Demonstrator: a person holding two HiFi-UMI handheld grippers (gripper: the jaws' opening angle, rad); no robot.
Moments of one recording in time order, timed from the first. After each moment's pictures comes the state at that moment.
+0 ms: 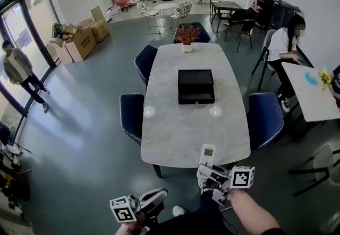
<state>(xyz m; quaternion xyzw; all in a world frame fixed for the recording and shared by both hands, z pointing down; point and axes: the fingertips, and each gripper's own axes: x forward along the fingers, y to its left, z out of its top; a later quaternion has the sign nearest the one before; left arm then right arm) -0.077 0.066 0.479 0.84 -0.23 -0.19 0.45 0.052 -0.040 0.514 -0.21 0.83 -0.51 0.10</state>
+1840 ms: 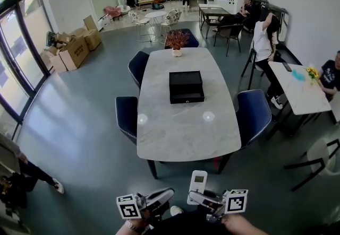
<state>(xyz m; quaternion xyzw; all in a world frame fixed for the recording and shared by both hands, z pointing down) -0.037 0.117 0.479 0.85 -0.16 -0.19 0.47 0.037 0.119 0.491 -0.17 0.82 -0.52 0.13</state>
